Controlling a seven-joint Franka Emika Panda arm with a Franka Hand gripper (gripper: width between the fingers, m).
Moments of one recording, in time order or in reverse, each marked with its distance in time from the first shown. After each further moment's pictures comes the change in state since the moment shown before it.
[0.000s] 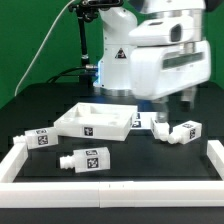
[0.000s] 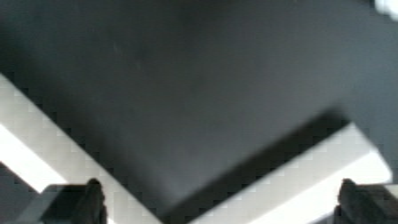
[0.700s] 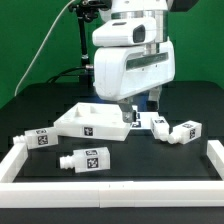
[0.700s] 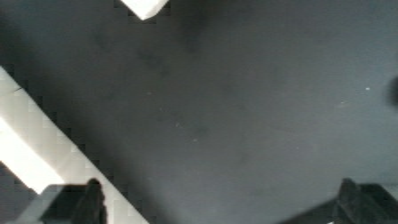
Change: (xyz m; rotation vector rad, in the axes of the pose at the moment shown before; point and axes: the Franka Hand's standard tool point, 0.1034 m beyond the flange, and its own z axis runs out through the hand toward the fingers) arm -0.023 0.019 -0.004 0.013 -0.020 -0.018
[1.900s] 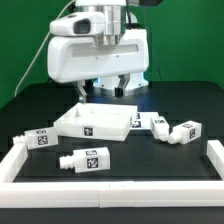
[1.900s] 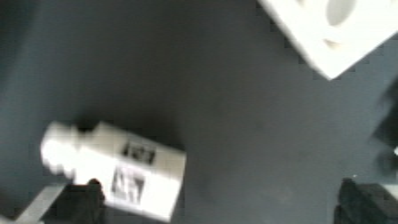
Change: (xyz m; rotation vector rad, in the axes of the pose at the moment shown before) arm -0.112 -0.046 -0.020 -0.008 -0.072 0.609
